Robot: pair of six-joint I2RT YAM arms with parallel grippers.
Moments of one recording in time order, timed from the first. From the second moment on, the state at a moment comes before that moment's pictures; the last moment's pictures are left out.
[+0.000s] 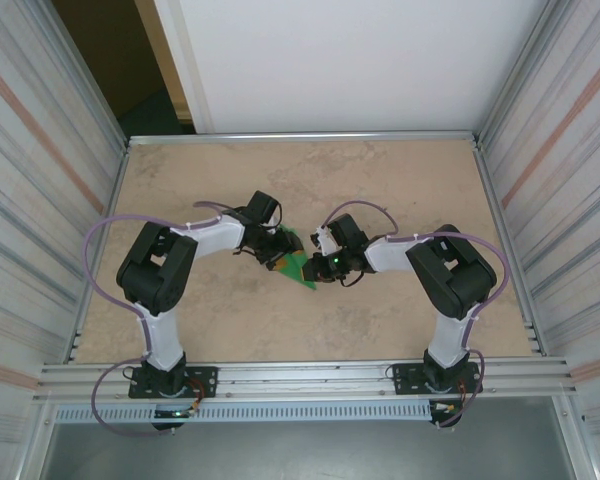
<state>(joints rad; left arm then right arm) -0.54 1.89 1.13 -0.40 0.44 -0.95 0.62 1.83 0.87 -0.03 -0.60 0.52</state>
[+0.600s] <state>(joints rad) -0.50 1.76 0.98 -0.06 0.55 -0.92 0.62 1.85 0.89 -0.07 -0.60 0.51</state>
